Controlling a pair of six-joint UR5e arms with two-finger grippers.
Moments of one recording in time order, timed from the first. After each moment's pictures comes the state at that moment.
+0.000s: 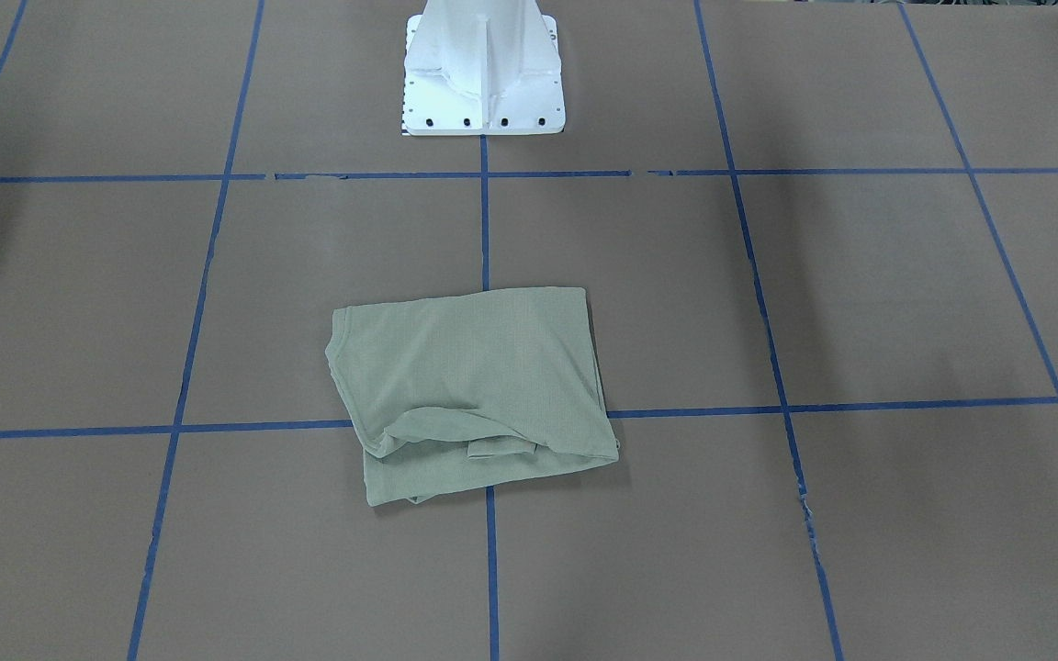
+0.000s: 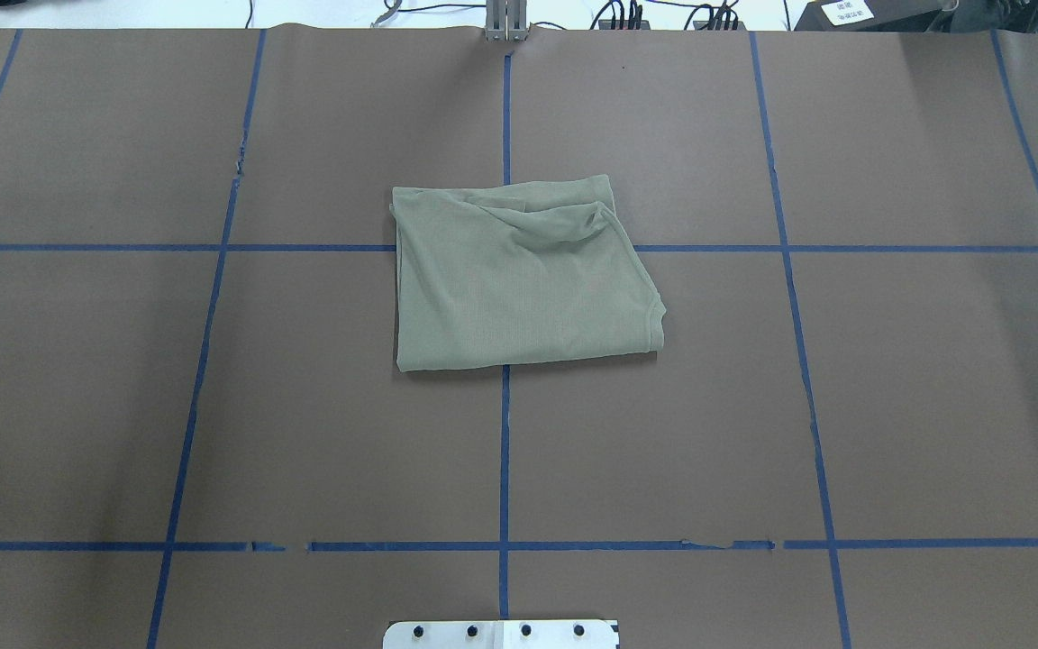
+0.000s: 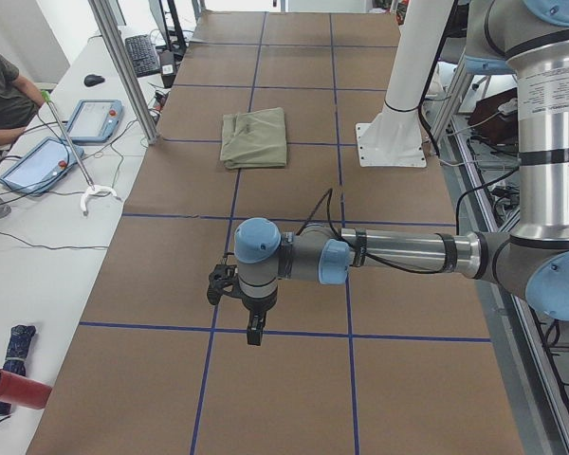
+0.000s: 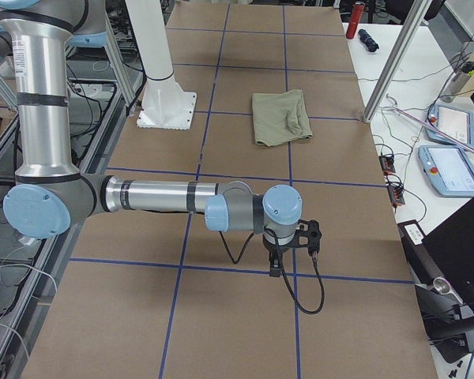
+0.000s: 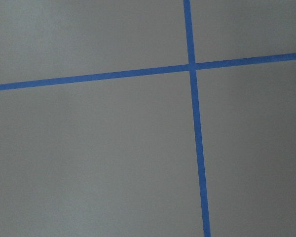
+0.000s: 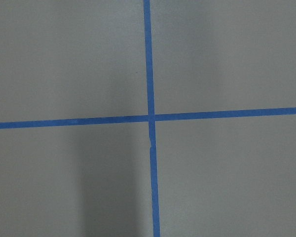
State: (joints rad) left arm -1.54 -1.44 -1.73 -1.63 -2.25 0.01; right arm 1.60 -1.58 1.59 -1.52 2.39 0.10
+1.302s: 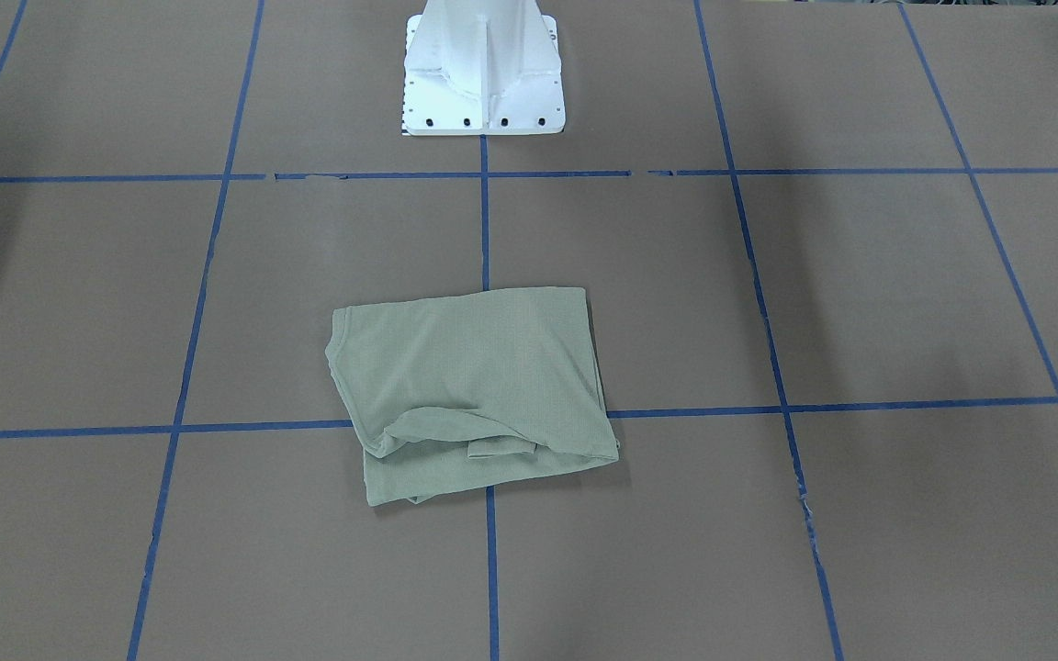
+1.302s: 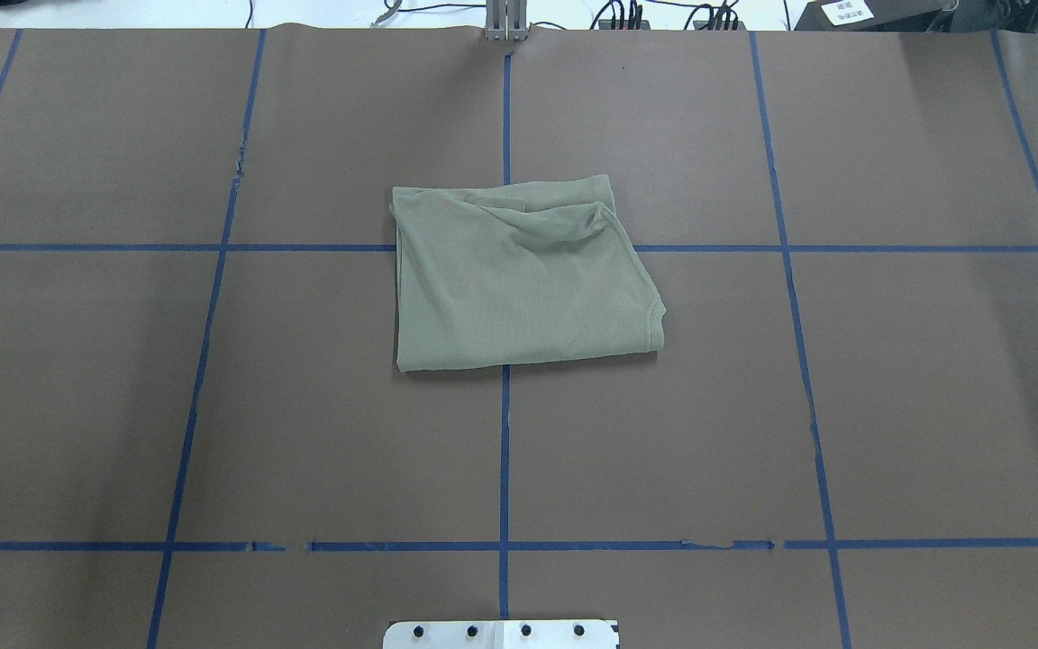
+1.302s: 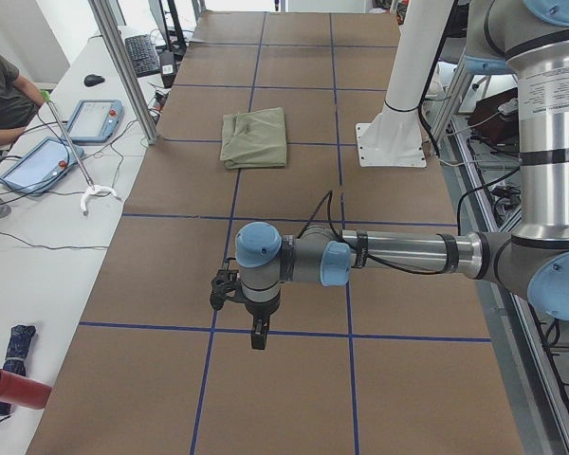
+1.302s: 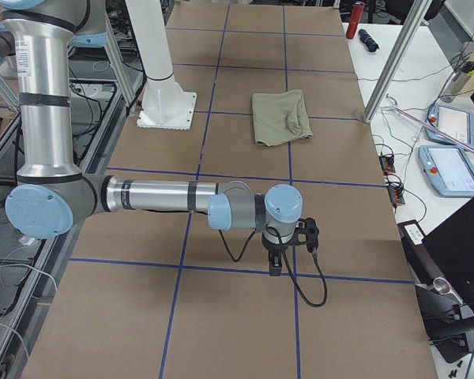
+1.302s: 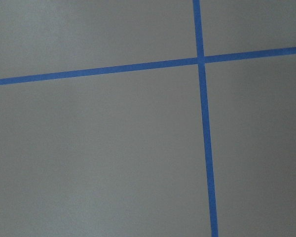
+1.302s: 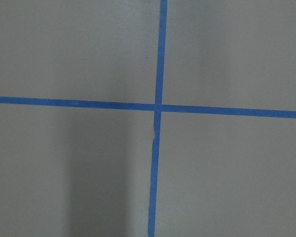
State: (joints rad) left arm -1.54 -1.43 -1.74 -1.59 -2.25 0.02; right arm 1.54 -1.58 1.59 -1.53 2.36 0.00
